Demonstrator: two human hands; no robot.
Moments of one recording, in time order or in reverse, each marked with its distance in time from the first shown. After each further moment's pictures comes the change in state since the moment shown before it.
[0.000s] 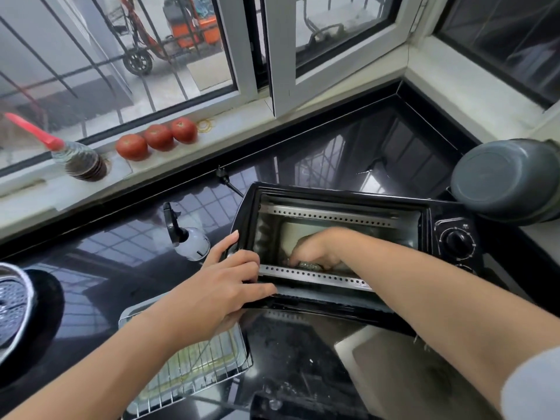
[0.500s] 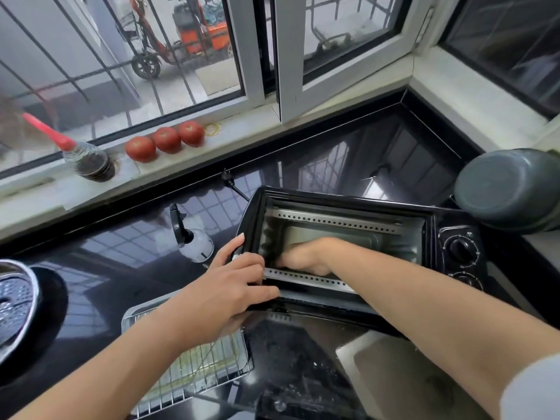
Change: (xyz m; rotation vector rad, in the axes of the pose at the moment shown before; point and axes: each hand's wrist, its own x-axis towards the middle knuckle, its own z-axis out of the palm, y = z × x) left_hand 0.000 0.000 0.007 -0.015 0.013 -0.008; right_hand 0.001 -0.020 0.026 0.046 0.032 -0.180
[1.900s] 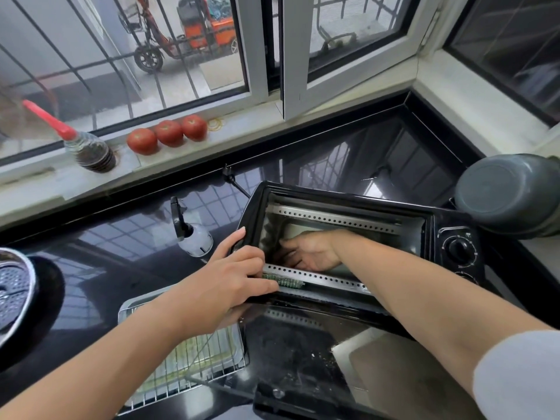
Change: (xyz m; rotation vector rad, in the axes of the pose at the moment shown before) left_hand -0.001 -0.001 -0.006 -0.055 0.001 -0.022; right_hand 0.038 0.032 -0.031 0.506 -0.191 -0.037
